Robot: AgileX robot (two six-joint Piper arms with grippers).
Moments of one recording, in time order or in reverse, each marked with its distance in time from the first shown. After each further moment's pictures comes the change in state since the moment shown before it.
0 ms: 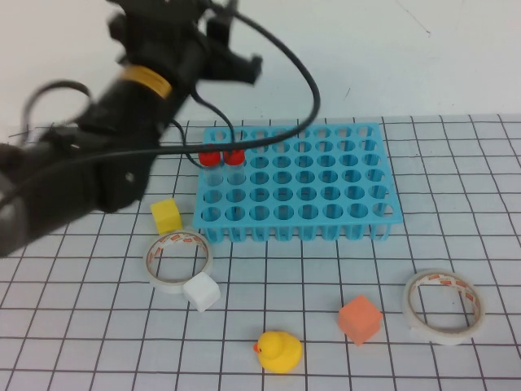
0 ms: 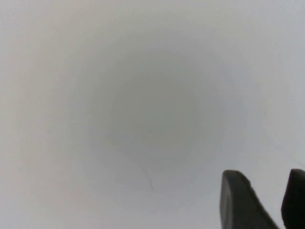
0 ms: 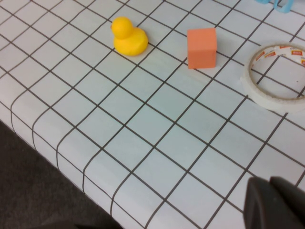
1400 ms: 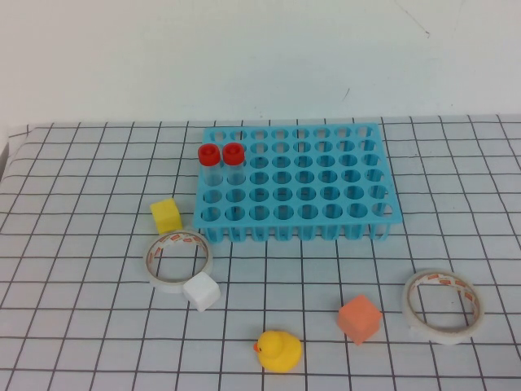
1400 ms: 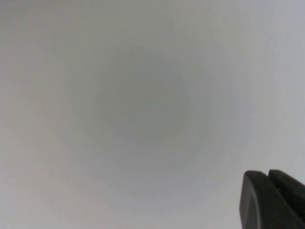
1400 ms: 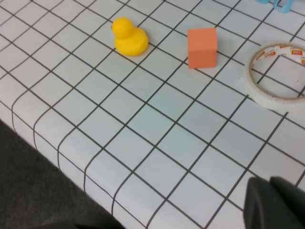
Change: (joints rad) right arm 0.000 0.000 0.000 0.000 0.000 0.002; left arm 0.000 -1.298 0.030 0.021 0.895 0.461
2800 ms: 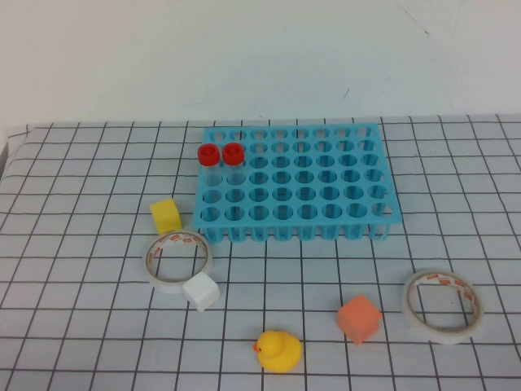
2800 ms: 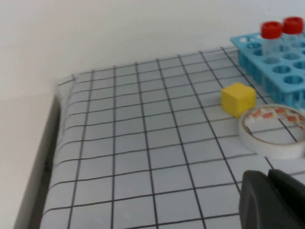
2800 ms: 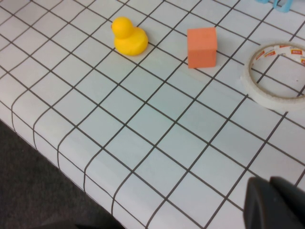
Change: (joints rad) right arm 0.000 0.000 0.000 0.000 0.000 0.000; left arm 0.267 -0.283 1.029 0.286 0.018 -0.770
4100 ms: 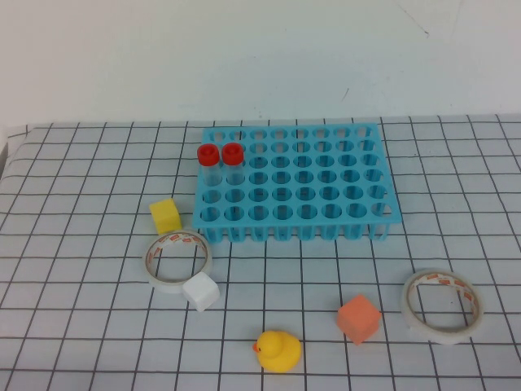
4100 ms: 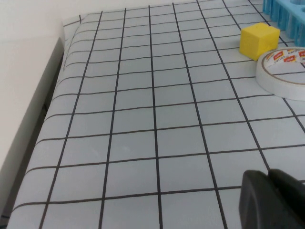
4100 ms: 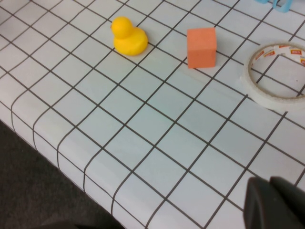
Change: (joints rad) right arm 0.000 0.000 0.000 0.000 0.002 0.000; left arm 0.151 -0.077 0.160 -0.230 0.002 0.187
